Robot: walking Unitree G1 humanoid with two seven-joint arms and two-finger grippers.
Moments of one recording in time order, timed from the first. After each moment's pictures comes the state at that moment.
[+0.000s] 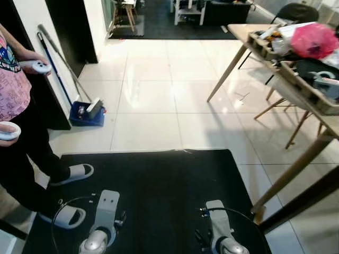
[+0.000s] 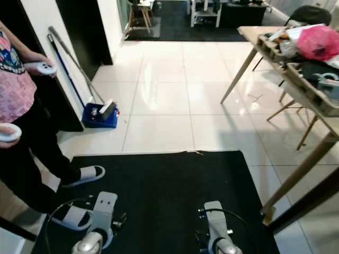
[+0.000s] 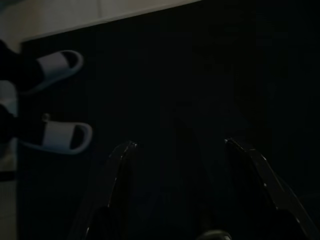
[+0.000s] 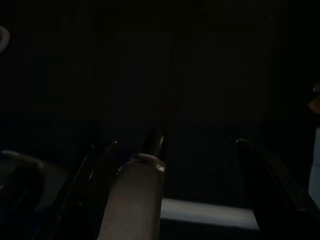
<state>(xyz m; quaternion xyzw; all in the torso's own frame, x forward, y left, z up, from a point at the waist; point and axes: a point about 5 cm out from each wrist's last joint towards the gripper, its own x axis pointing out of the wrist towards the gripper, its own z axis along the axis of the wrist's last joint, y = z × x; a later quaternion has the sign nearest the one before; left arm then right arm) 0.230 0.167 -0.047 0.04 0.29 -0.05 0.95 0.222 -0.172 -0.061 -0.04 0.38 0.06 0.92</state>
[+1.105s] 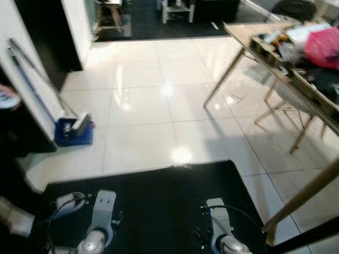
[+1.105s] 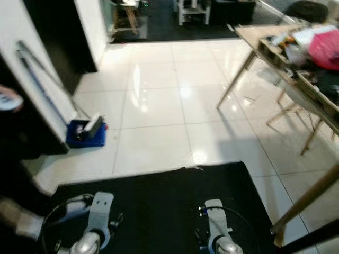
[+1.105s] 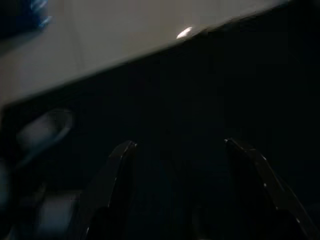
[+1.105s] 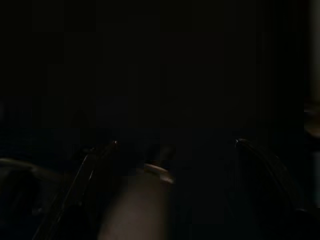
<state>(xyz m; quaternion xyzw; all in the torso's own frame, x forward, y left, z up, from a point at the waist) 0.236 0.165 -0.043 0.04 0.28 -0.05 0.96 0.219 -0.175 -0.063 -0.03 0.39 0.05 0.92</state>
